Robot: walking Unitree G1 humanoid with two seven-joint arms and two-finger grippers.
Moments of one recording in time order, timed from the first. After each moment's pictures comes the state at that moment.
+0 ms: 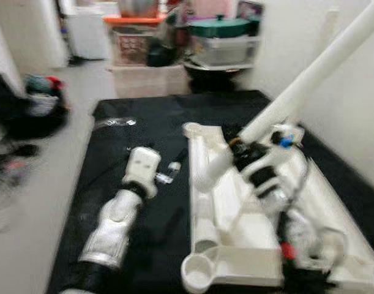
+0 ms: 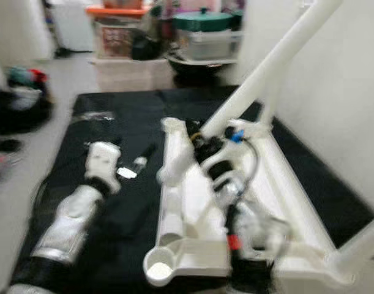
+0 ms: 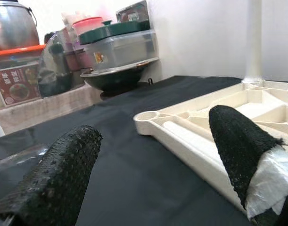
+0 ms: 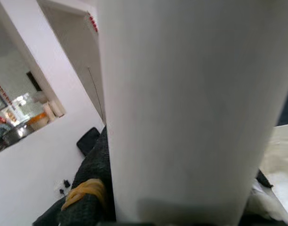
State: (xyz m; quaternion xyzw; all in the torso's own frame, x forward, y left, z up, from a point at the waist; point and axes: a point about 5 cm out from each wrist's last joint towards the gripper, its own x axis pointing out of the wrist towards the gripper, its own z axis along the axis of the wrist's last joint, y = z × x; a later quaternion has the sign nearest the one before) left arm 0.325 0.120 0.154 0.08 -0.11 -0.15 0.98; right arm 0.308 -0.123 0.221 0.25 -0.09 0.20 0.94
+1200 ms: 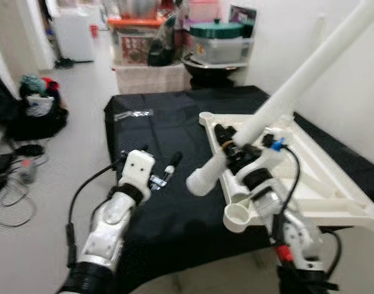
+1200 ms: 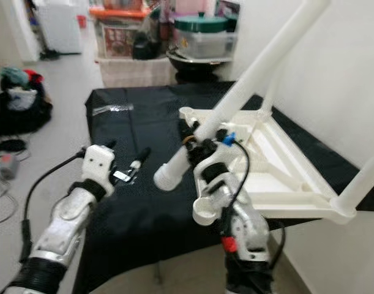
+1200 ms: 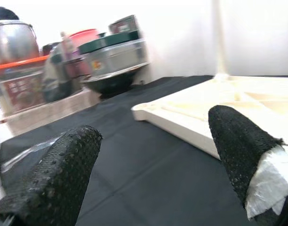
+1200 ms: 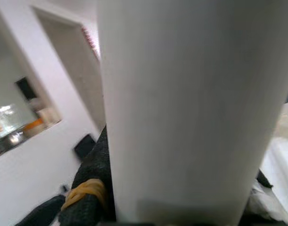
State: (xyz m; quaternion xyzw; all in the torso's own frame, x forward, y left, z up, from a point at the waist) left arm 0.324 0.113 0.157 0.08 -0.12 -0.17 0.98; right arm 0.308 -0.138 0.221 0.23 -0.10 0.17 0.95
